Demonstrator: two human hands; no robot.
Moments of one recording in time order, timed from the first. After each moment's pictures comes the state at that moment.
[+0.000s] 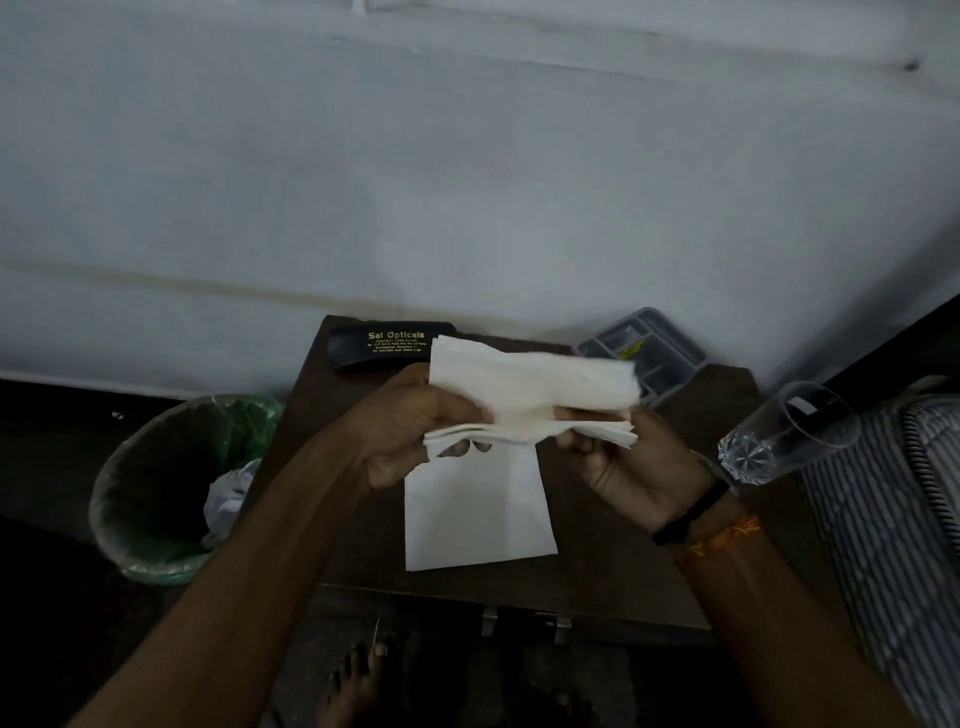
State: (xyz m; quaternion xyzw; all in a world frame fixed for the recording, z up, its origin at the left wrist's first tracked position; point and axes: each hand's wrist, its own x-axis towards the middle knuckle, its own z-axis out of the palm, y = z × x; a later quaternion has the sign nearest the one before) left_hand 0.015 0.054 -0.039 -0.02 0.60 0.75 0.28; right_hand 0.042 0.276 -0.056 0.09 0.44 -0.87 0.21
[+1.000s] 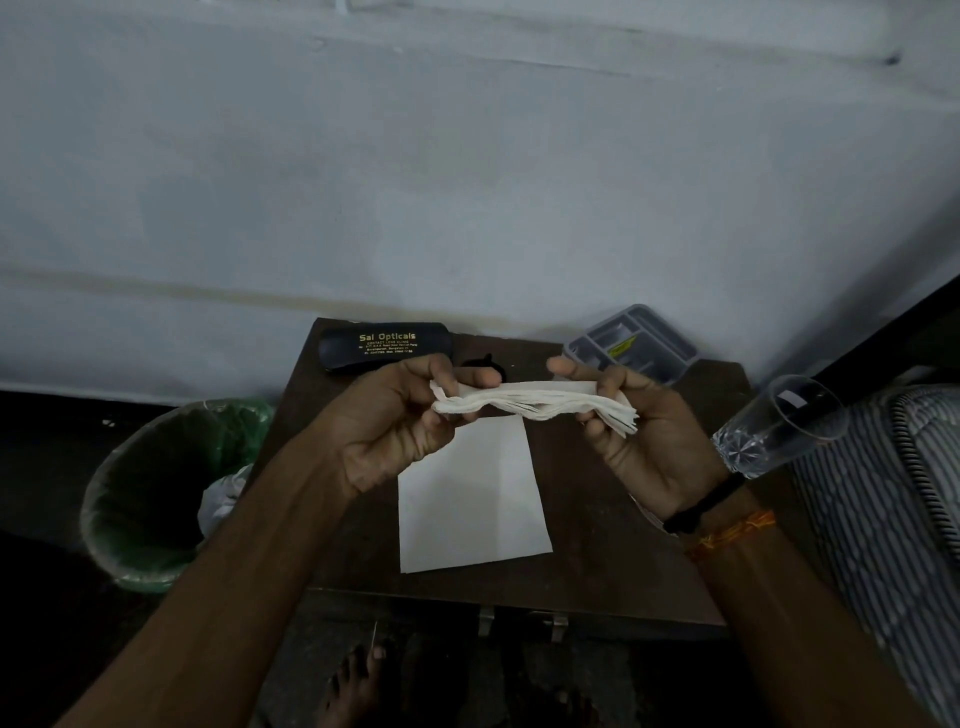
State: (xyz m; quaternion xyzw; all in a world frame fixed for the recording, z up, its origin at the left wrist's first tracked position) left_hand 0.016 0.050 -0.025 -0.07 0.42 0.84 0.32; right_hand 0.040 0.287 -0.039 0.05 0.44 -0.88 0.15
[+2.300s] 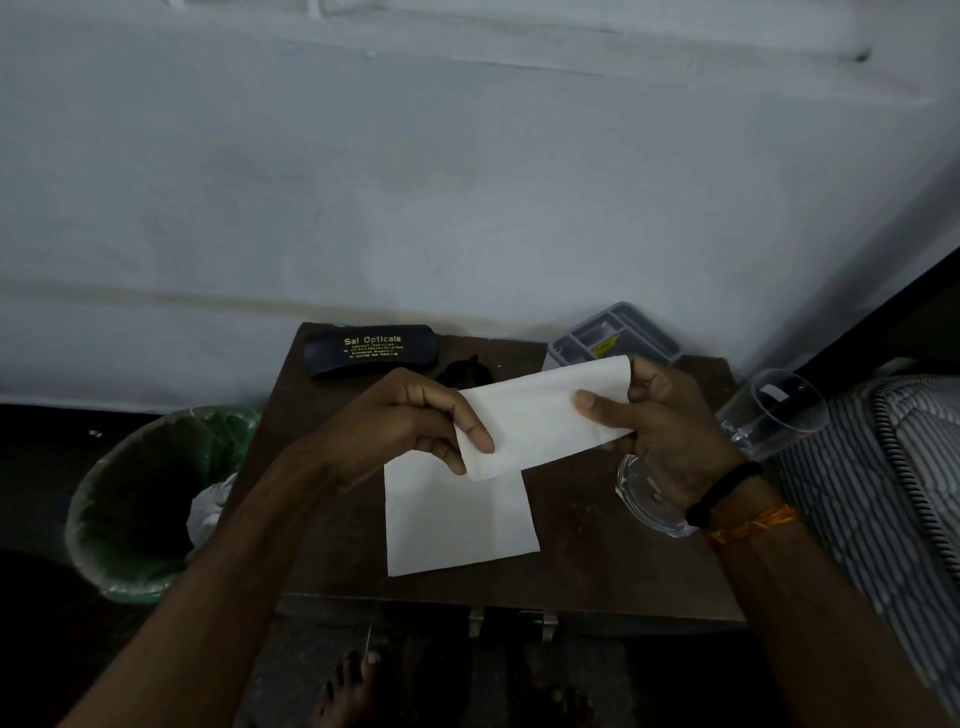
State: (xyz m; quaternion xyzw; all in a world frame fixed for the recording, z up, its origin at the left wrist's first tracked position) left_hand 0.014 0.047 -0.041 0.19 0.70 0.63 0.27; right_hand 0.044 0.314 -0.039 0.08 0.70 -0.71 0.05
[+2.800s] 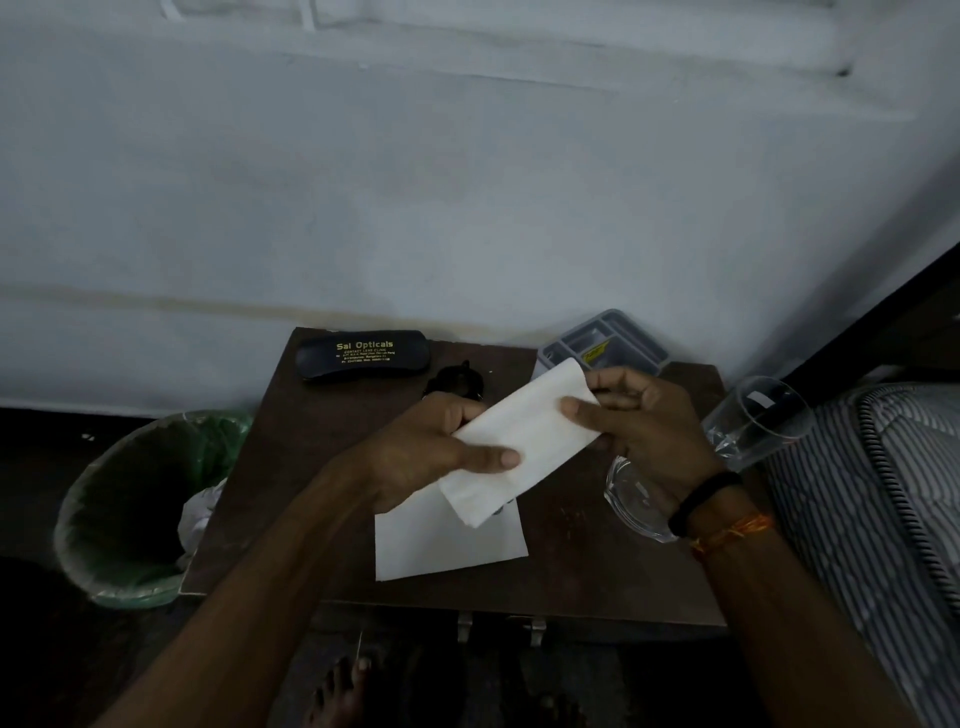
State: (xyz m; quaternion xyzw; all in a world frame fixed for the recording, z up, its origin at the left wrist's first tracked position) left_hand 0.022 0.083 -0.047 0.10 0.69 0.62 0.35; right_hand 0.043 0.315 -0.041 0.10 0.71 -0.70 0.03
